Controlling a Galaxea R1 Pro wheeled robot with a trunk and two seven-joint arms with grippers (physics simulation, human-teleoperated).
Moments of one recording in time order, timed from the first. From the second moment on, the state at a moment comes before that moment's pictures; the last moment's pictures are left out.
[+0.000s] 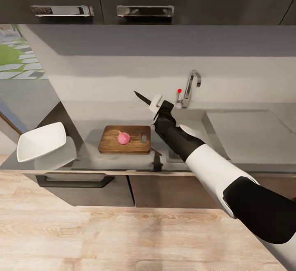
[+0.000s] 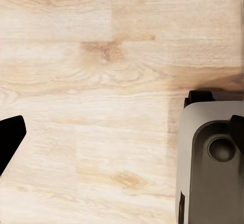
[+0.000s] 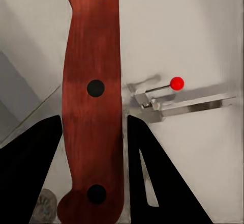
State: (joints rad) left arm -0.38 0.12 -0.06 0.07 0.03 -0.34 0.14; right arm -1.31 0.17 0.64 -0.74 0.62 0.74 0.06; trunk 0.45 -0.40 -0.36
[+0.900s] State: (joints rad) left arm -0.38 0.10 -0.06 0.07 0.03 -0.34 0.14; right arm -1.18 0.17 0.80 -0.73 0.62 0.71 -0.22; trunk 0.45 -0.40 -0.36
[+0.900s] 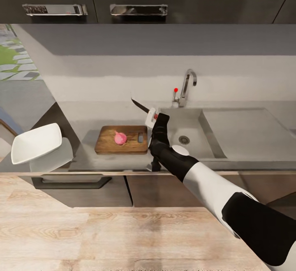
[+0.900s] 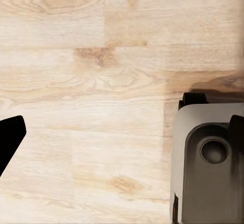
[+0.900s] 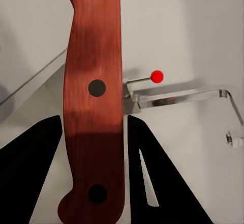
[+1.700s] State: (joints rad) left arm -0.38 0.10 -0.06 0.07 0.03 -0.34 0.14; right arm -1.18 0.17 0.80 -0.74 0.63 0.71 -0.23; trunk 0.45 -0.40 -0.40
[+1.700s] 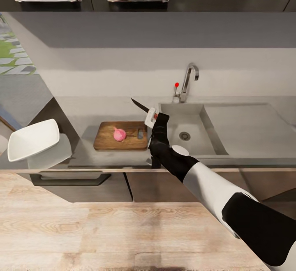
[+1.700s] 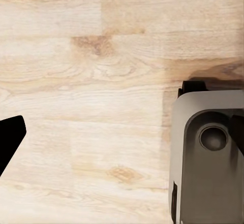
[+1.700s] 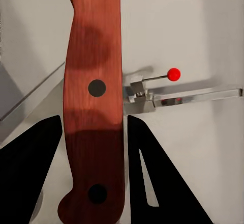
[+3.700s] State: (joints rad) left arm -0.38 0.10 -0.06 0.07 0.03 -0.34 0.14; right arm -1.05 0.17 1.07 -0.83 0.55 0.72 -0.43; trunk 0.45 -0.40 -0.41
